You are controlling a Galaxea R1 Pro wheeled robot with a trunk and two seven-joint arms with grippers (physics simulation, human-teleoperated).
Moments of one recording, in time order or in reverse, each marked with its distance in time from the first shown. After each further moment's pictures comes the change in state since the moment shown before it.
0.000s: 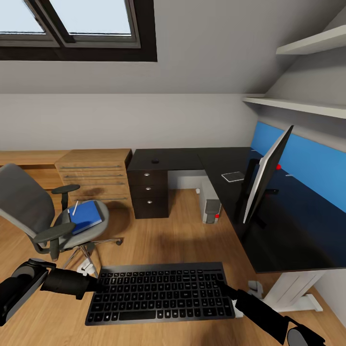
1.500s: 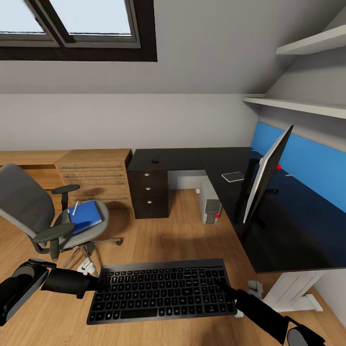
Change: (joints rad) left arm 0.001 -0.001 0.000 0.000 0.027 0.002 0.000; right arm 0.000 0.001 -0.001 0.000 0.000 0.000 0.002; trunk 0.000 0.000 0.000
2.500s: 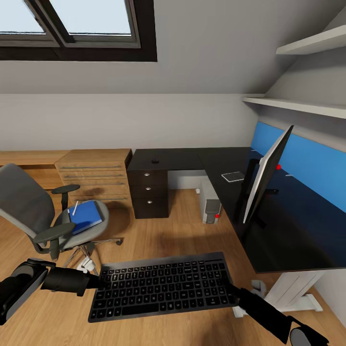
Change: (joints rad) left arm -0.001 0.000 0.008 0.000 0.039 0.015 0.000; right arm 0.000 -0.001 -0.026 0.001 0.000 0.000 0.001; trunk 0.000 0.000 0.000
